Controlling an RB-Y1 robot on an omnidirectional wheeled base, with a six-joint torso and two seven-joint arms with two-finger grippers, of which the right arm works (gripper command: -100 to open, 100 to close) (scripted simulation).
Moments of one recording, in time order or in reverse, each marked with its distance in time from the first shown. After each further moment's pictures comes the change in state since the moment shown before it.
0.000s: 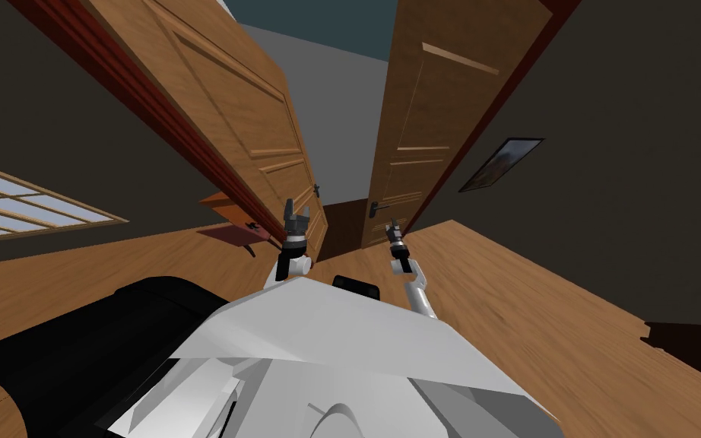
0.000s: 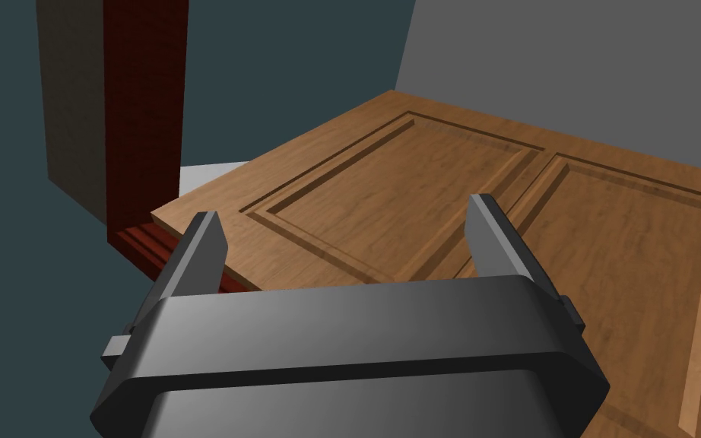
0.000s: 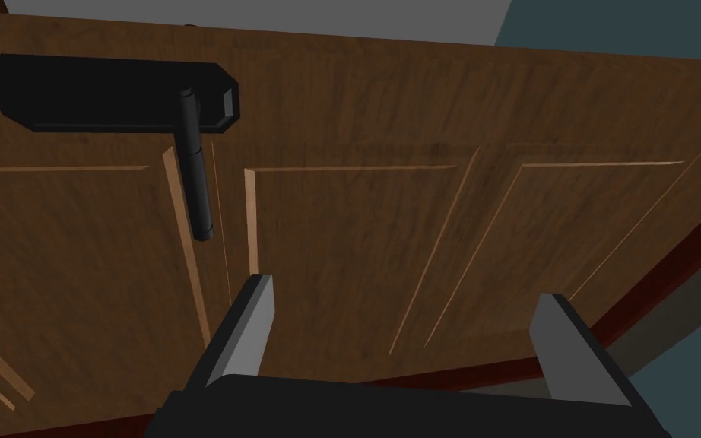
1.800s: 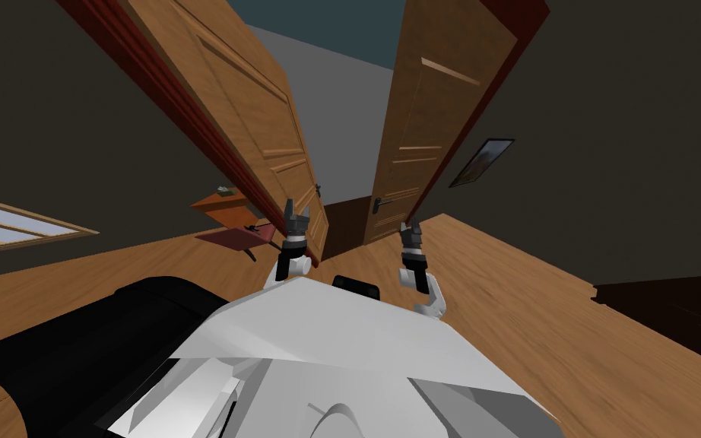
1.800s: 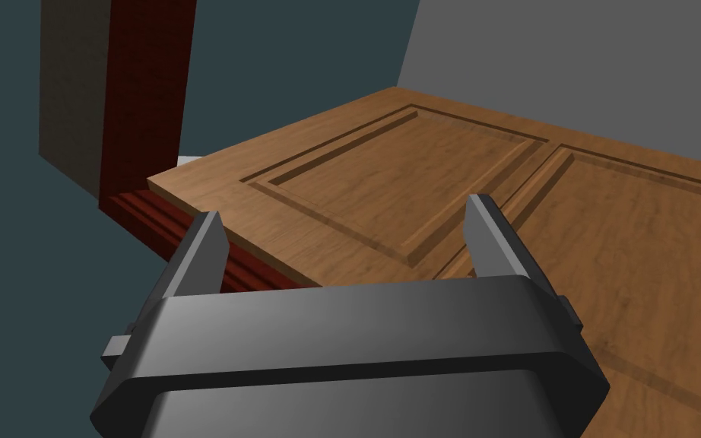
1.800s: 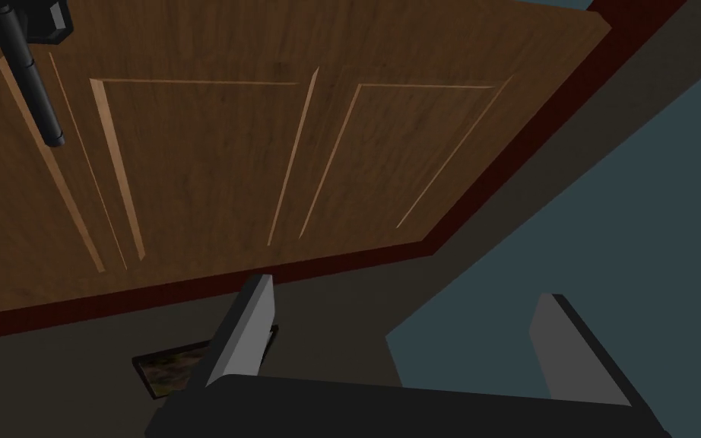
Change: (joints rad) arm 0.276 0.045 -0.036 -0.467 -0.091 0.042 0.153
